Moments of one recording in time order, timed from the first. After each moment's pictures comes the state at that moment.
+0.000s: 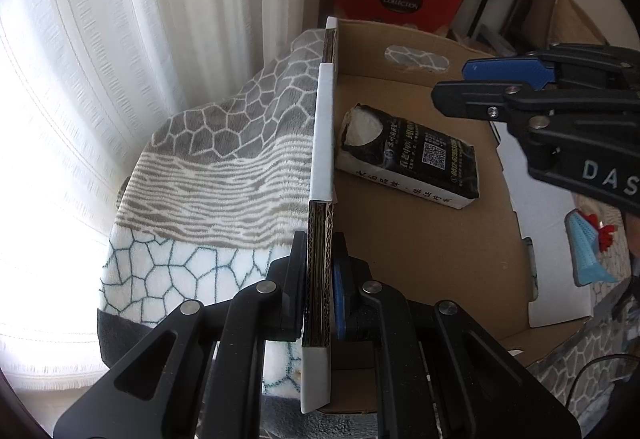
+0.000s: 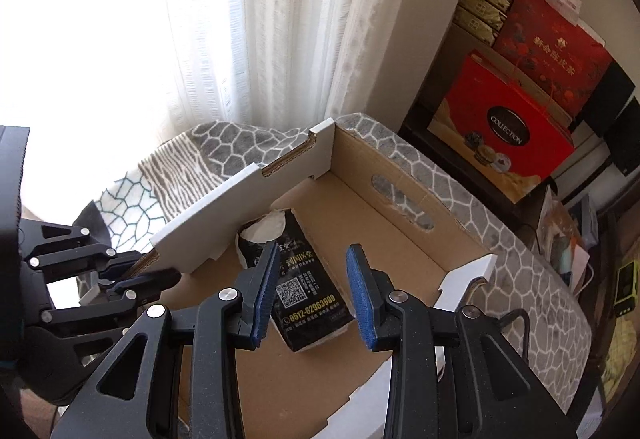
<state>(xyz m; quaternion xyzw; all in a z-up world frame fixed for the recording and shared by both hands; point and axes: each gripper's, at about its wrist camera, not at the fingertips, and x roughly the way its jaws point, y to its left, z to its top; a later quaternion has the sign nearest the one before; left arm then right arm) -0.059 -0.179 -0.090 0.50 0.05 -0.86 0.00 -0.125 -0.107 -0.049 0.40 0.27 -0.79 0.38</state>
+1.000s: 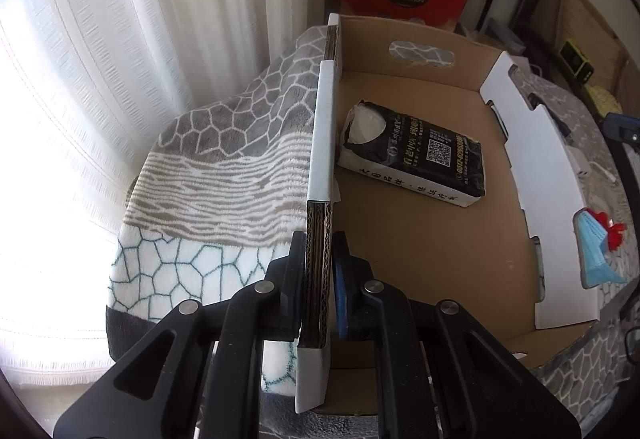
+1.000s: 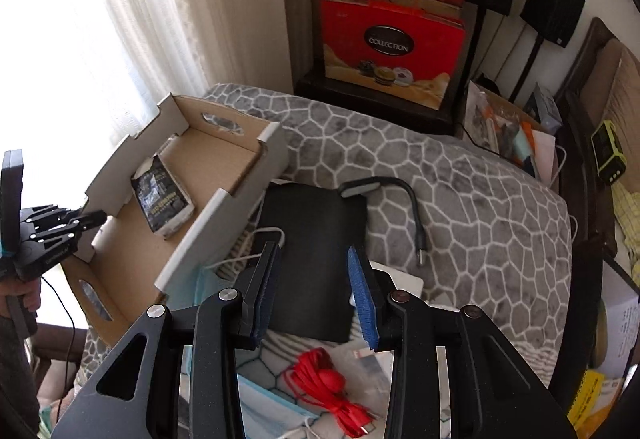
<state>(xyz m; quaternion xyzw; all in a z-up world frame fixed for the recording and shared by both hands) -0.061 -0.171 -0.089 0.51 0.04 -0.86 0.02 -0.168 0.085 -0.031 0.46 0.15 -0.82 0.29</state>
